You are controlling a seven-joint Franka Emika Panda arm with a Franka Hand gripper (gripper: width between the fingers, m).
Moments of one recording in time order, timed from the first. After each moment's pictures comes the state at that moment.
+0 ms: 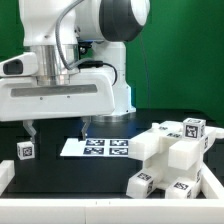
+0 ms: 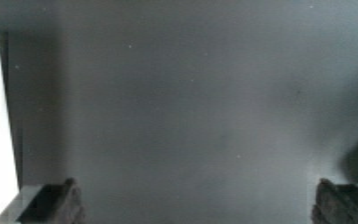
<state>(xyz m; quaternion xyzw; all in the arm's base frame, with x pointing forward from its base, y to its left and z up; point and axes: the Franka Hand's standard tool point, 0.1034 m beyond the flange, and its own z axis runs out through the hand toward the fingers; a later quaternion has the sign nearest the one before) 0.506 -0.113 0.078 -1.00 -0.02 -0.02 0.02</state>
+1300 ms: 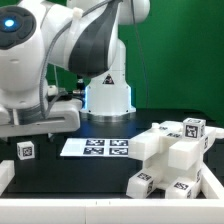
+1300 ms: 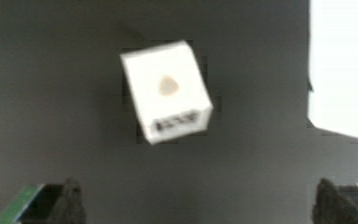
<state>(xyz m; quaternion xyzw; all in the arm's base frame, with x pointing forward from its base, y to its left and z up) 0.420 -0.189 0.049 -0.93 -0.08 0.35 -0.02</state>
